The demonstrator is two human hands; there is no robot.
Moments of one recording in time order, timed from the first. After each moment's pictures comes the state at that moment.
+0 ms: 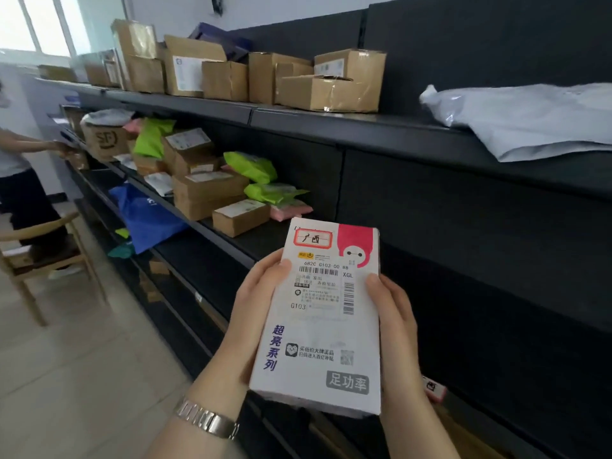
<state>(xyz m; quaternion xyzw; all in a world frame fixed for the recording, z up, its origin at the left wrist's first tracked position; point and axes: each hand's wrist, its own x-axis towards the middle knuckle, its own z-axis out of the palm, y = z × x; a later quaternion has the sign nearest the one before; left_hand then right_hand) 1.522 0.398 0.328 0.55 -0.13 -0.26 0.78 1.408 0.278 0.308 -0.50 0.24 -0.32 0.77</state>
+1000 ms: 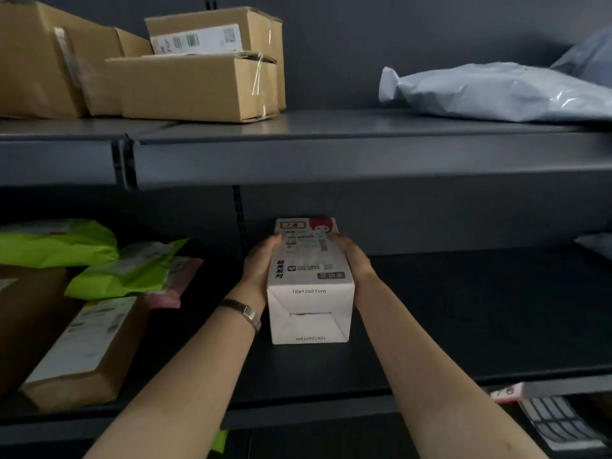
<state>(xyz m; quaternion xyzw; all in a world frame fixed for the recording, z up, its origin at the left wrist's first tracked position) 1.780 0.147 0.306 0.52 -0.26 -0.55 0.60 1.622 0.101 0.299 -0.31 0.47 -0.47 0.68</state>
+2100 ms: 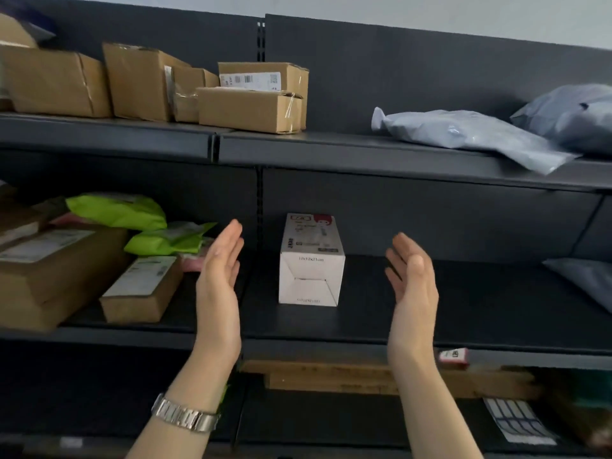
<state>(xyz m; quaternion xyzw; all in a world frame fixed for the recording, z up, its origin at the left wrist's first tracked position) 1.746 0.366 0.328 0.42 -0.41 -0.24 0.77 1.546 0.325 0.336 -0.53 0.36 -0.68 0.34</state>
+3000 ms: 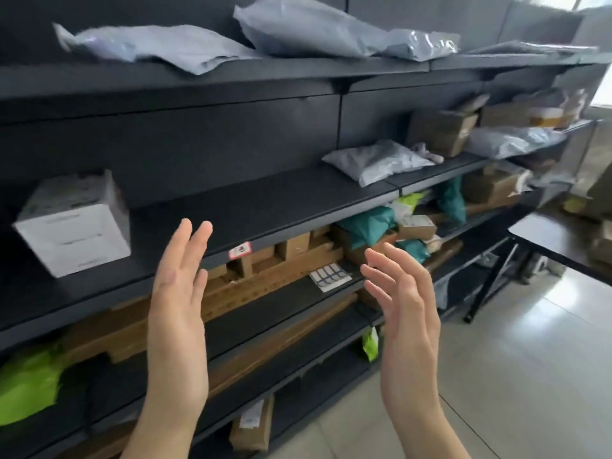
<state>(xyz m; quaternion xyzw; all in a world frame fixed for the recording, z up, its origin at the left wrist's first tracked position) 1.485 0.482 0.310 0.31 -0.53 -0.45 0.65 1.299 0.540 0.292 -0.38 0.45 -0.77 0.24</state>
